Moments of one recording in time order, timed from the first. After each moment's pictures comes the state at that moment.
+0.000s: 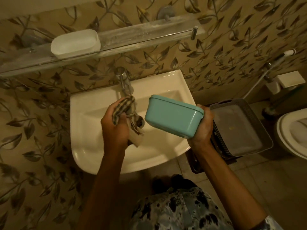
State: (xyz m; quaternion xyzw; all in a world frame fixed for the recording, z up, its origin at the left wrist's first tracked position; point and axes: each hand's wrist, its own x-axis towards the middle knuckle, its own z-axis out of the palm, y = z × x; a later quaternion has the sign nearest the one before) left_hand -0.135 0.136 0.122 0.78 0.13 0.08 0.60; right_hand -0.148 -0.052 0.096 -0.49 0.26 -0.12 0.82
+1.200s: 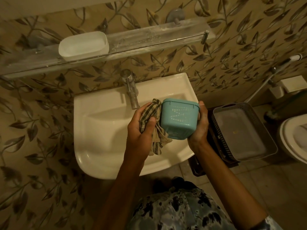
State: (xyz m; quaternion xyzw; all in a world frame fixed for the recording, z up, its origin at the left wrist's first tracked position) left_hand -0.148 0.113 0.130 0.69 0.06 -0.04 0.72; right_hand -0.124 -0.038 0.077 -0.47 0.22 -0.04 0.85
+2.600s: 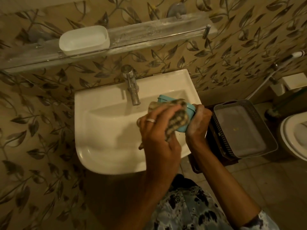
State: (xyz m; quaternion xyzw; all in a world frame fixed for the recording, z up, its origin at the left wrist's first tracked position) left_hand -0.188 0.071 0.145 0.85 -0.04 0.19 0.50; right_hand -0.134 -0.022 0.097 -0.67 0.27 -0.20 0.66
